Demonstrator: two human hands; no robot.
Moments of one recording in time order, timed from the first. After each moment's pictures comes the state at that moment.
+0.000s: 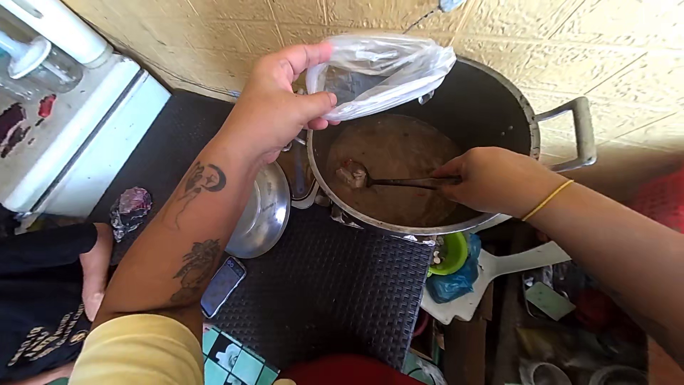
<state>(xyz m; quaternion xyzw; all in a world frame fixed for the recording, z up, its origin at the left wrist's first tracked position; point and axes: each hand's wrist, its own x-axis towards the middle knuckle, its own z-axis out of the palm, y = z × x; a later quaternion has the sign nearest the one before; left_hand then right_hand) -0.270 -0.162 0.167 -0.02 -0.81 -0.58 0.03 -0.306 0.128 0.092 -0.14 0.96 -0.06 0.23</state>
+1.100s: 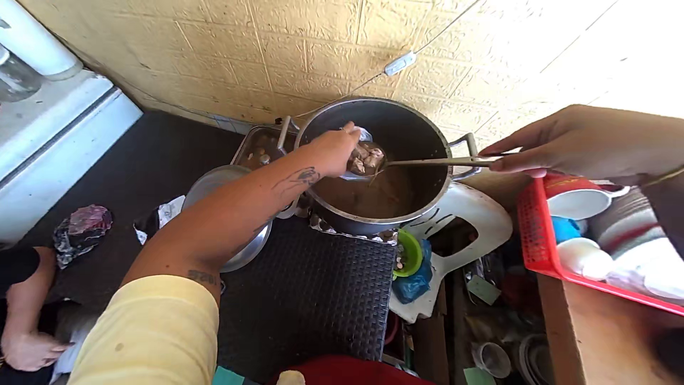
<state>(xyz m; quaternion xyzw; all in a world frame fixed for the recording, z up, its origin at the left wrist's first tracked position) -0.313 -0.101 0.122 -0.22 -0.97 -0.07 -0.12 -0.259 0.193 0.233 0.02 0.95 -0.26 0.19</state>
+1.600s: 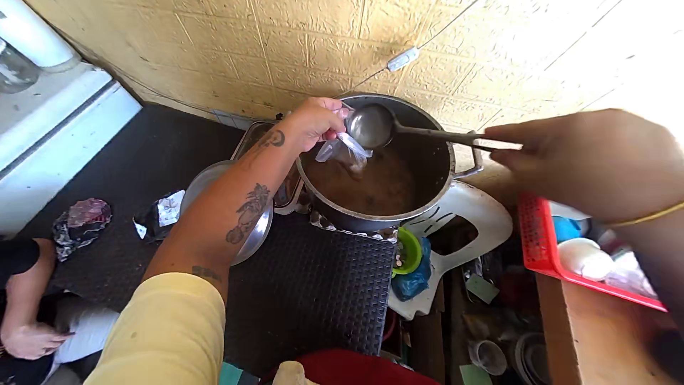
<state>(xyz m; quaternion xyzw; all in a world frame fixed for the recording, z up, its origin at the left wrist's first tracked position) -0.327 -0.136 0.135 0.04 -0.77 -0.63 -0.13 -0.226 0.182 0.215 -0.14 0.99 -0.01 -0.07</state>
